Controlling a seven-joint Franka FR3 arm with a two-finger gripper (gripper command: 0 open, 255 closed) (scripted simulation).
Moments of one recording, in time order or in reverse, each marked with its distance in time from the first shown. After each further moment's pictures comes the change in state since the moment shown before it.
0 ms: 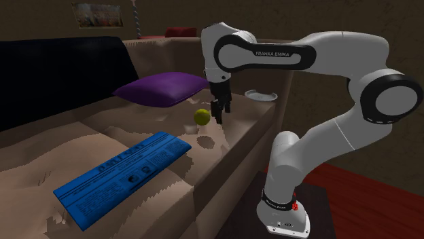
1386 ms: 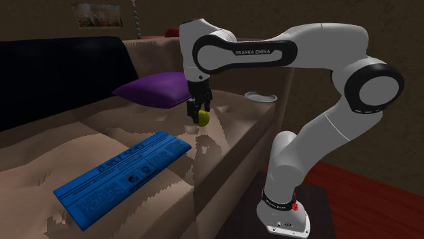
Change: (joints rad) arm 0.019 0.168 0.095 0.111 0.033 0.145 0.119
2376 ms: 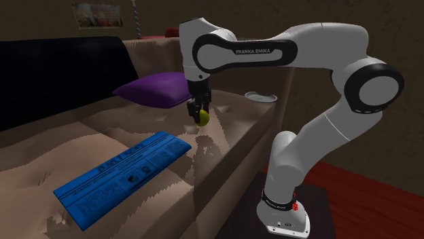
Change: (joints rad) arm 0.000 0.002 0.001 0.007 0.000 -0.004 0.000
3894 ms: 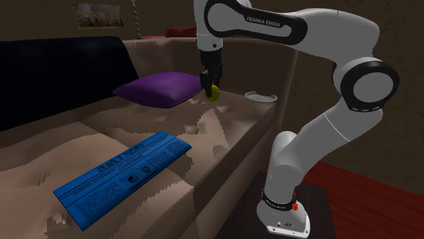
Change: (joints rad) arm -0.032 0.003 -0.089 0.239 -0.060 -0.223 -0.132
